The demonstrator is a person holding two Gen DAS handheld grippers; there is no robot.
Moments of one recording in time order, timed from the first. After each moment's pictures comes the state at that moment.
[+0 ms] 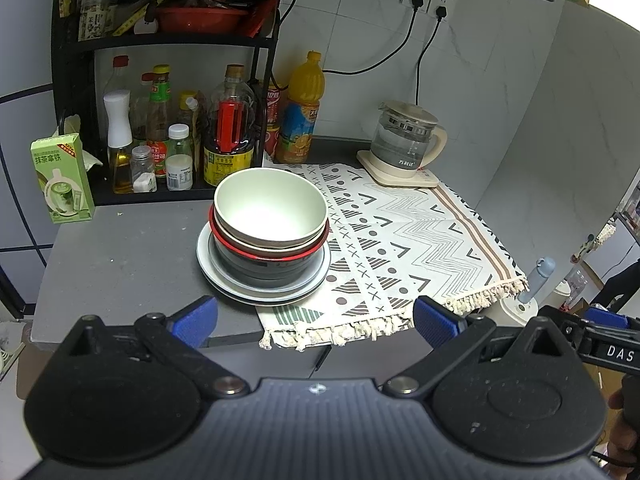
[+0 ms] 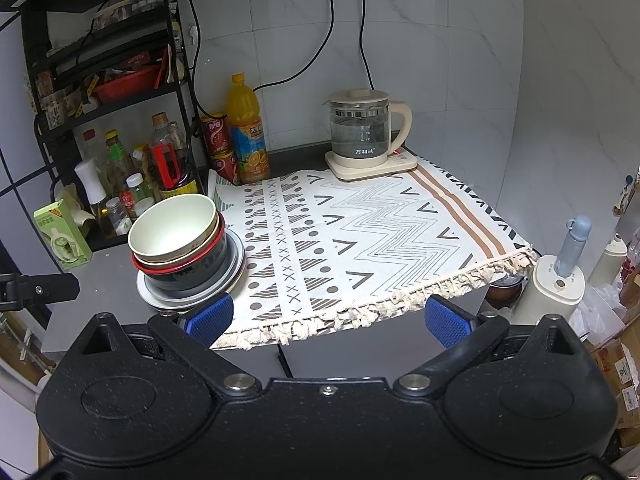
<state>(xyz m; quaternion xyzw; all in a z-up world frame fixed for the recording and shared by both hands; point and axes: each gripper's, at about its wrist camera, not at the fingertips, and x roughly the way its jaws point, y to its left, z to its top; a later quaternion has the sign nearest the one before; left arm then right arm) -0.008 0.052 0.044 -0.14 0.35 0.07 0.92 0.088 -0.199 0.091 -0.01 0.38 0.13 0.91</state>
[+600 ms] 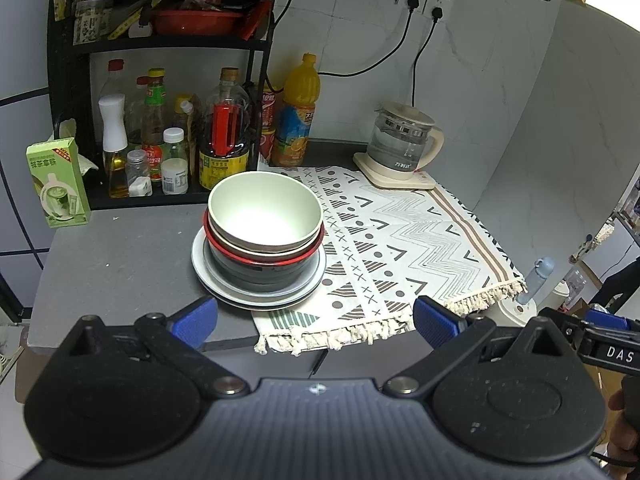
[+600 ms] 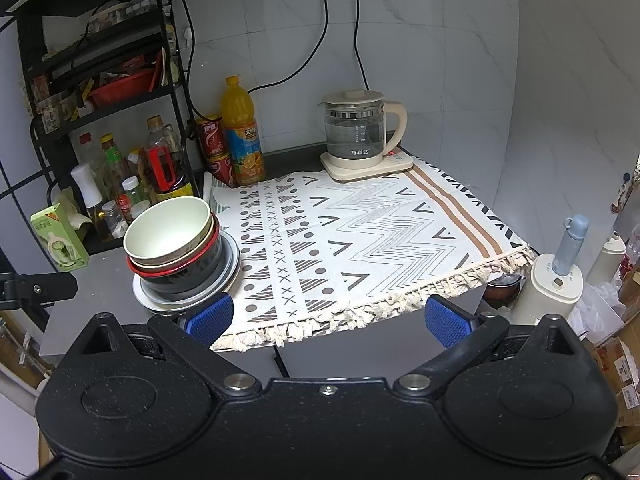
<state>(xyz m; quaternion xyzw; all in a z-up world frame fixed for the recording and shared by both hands) -0.005 0.051 0.044 -0.13 0.35 0.06 0.93 0.089 -0.204 0.091 0.00 0.38 0.13 0.92</state>
